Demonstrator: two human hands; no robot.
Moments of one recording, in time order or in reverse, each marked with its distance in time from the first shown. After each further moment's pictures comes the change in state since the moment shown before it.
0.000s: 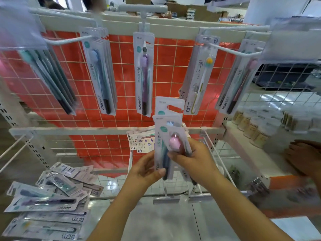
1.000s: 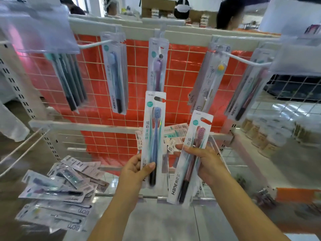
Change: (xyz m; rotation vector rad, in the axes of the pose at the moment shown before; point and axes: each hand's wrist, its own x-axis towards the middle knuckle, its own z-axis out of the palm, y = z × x) left_hand -0.014 0.005 -0.007 -0.298 0.313 0.051; right_hand 0.021 0.022 -0.006 0.777 0.067 0.384
